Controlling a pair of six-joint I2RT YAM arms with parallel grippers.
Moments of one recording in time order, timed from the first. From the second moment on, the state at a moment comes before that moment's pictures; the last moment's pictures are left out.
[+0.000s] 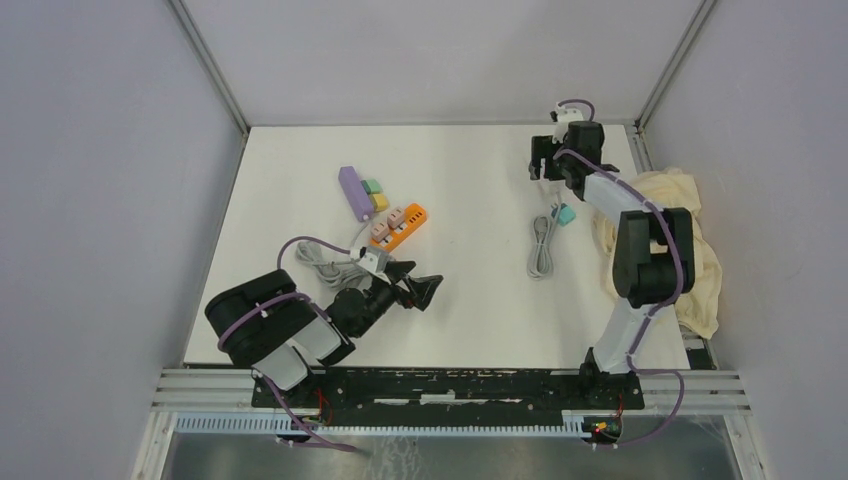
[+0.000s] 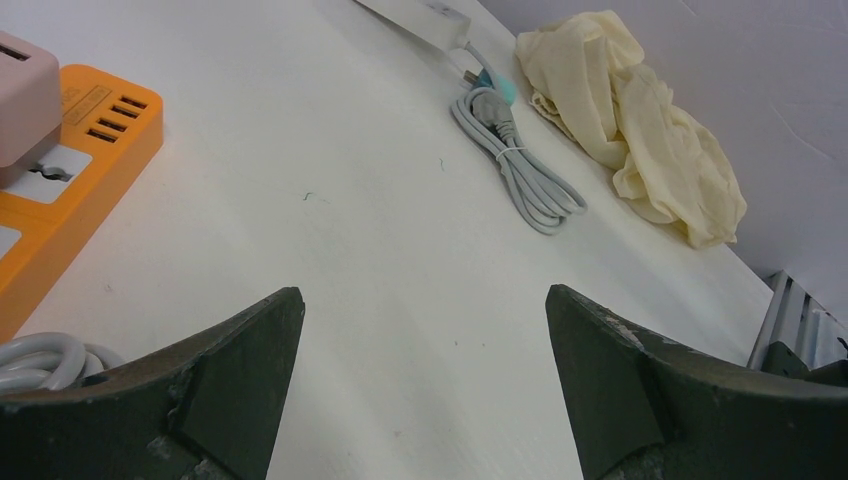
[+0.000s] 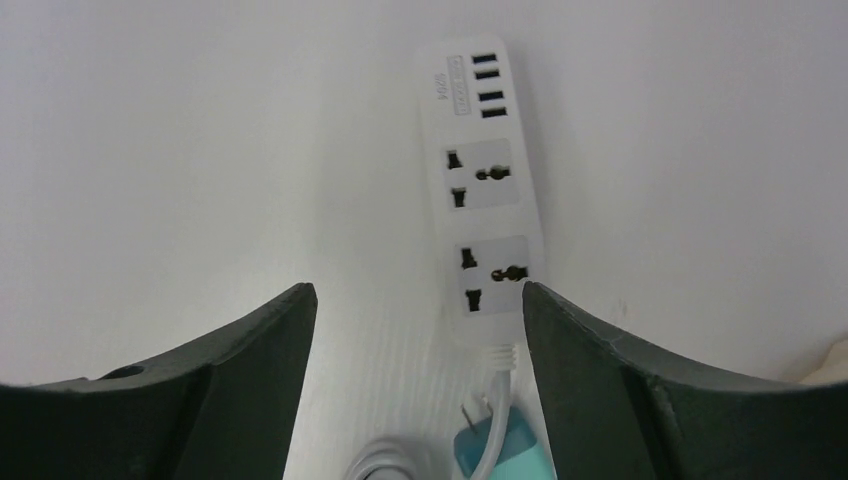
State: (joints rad) left arm -0.89 1.59 0.11 1.53 -0.17 -0.43; right arm 0.06 1.90 1.31 0.01 -0.06 0.00
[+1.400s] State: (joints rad) left arm -0.46 1.25 0.74 -0.03 -0.20 -0.24; right arm -0.03 1.19 1.02 -0.21 -1.04 0.01
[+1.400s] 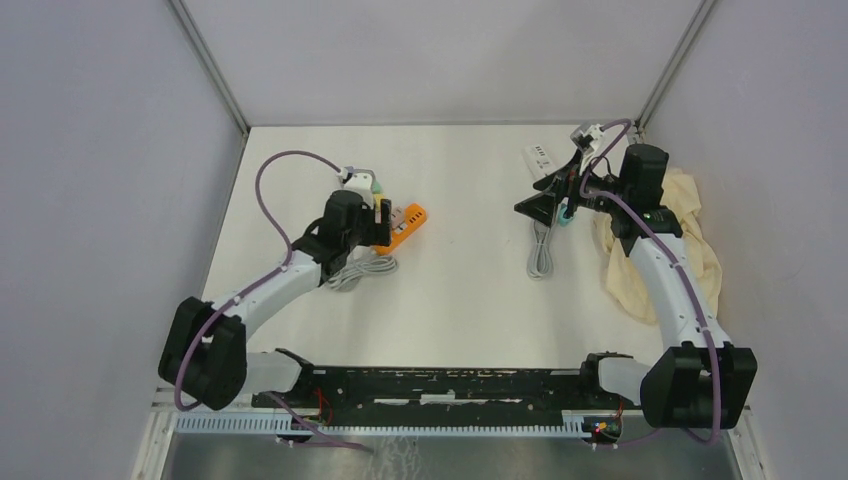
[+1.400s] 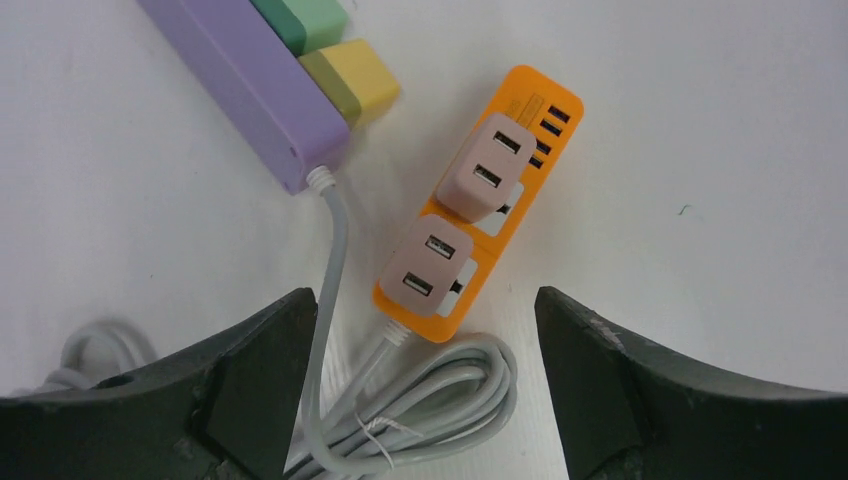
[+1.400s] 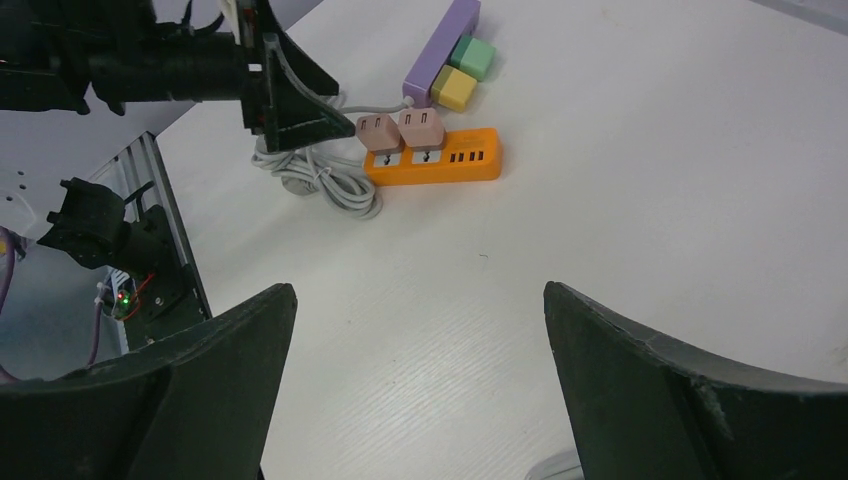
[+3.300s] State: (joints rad) left arm -0.85 1.55 0.88 -0.03 0.13 0.10; right arm -0.03 1.24 1.04 -0.38 -1.07 -0.19
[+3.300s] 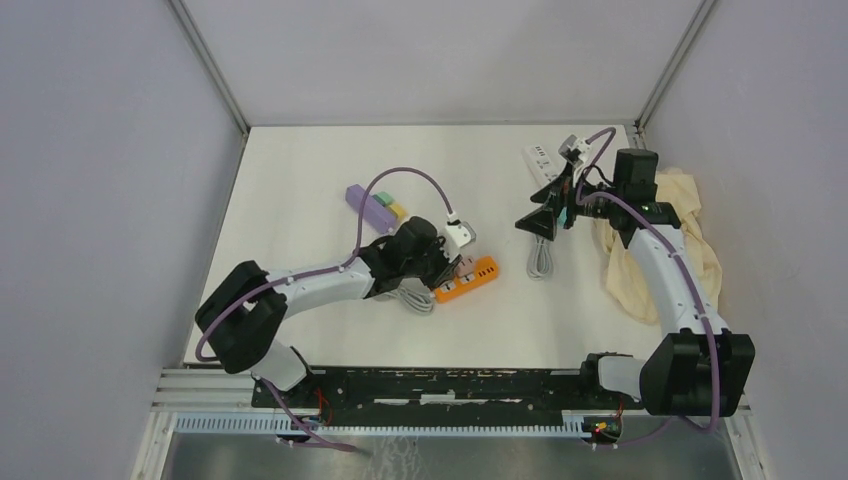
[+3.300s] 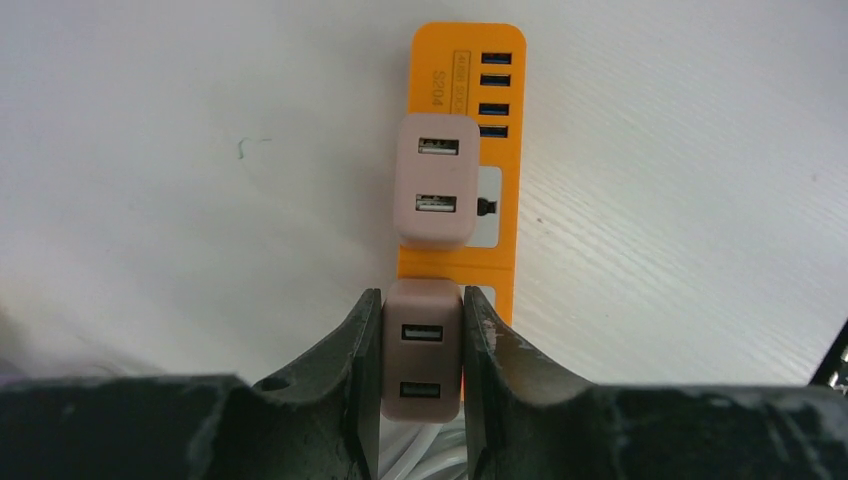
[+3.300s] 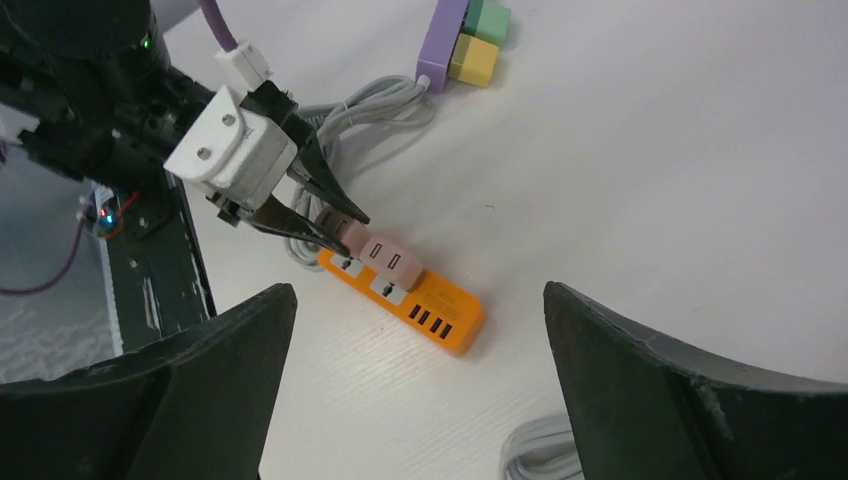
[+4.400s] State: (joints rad) left arm -0.94 1.30 0.35 0.64 0.16 0.07; right arm 0.42 1.46 0.94 -0.64 -0.86 -1.15
